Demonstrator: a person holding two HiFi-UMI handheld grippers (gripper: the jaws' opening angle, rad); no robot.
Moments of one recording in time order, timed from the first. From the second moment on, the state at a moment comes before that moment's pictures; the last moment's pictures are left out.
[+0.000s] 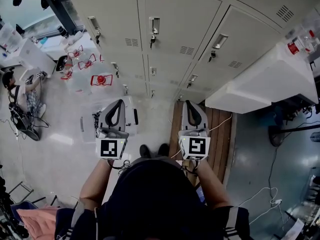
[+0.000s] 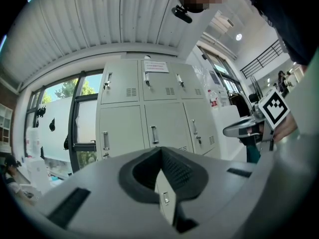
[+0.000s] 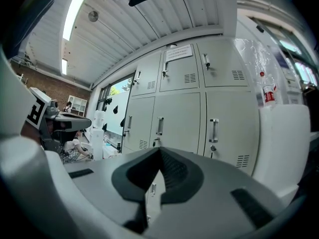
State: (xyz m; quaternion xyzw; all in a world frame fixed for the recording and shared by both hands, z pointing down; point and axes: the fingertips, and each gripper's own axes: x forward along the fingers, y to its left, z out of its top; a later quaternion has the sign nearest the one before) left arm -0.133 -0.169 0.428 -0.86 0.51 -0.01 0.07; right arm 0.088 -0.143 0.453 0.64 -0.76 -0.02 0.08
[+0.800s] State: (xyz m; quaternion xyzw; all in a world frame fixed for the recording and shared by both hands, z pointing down) left arm -0.128 -0.171 0.438 -0.86 0.51 -0.03 0.07; right arm 0.093 -0.147 0.455 0.64 -0.77 -0.01 0.08
